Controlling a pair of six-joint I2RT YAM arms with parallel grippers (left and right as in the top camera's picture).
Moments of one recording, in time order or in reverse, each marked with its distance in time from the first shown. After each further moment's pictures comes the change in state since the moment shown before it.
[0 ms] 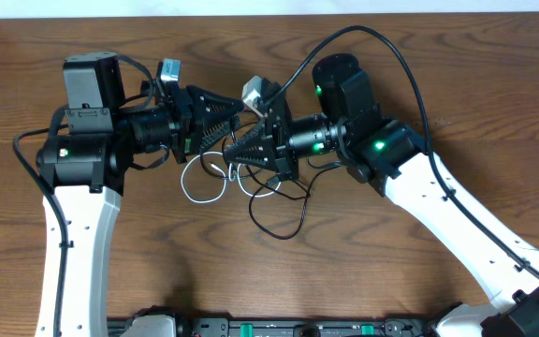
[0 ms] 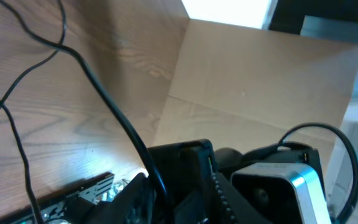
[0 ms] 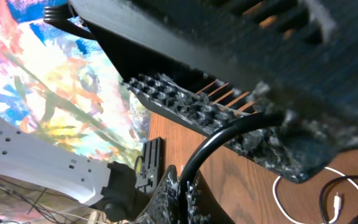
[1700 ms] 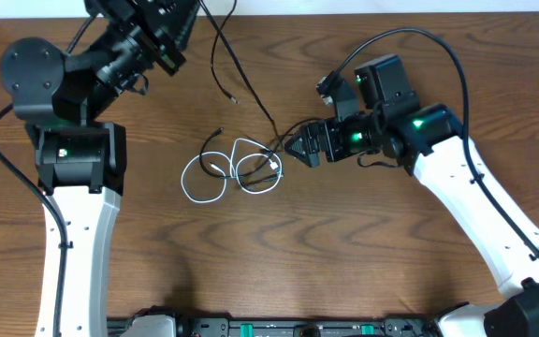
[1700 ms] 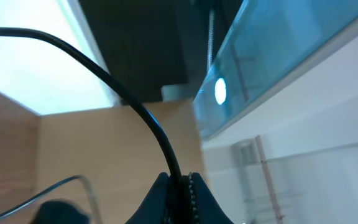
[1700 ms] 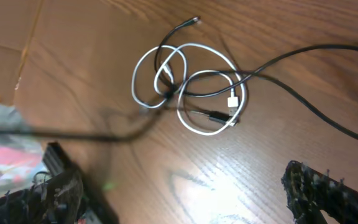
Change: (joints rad) left arm 0.000 -0.001 0.007 1.121 -0.287 -0.822; right arm -0.190 0.000 -0.016 -0.490 0.487 0.097
